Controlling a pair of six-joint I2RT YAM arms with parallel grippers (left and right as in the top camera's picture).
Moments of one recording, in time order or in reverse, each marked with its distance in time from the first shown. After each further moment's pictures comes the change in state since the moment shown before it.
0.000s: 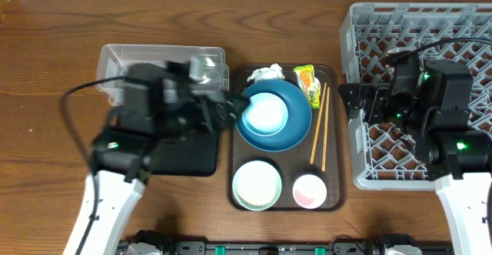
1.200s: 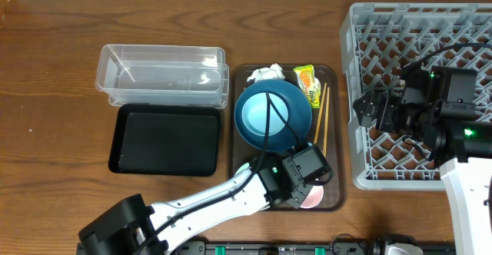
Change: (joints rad) left arm -0.815 0.482 0.000 -0.021 -0.679 0.085; right arm -0.090 0.062 0.004 -0.184 0.035 0.001
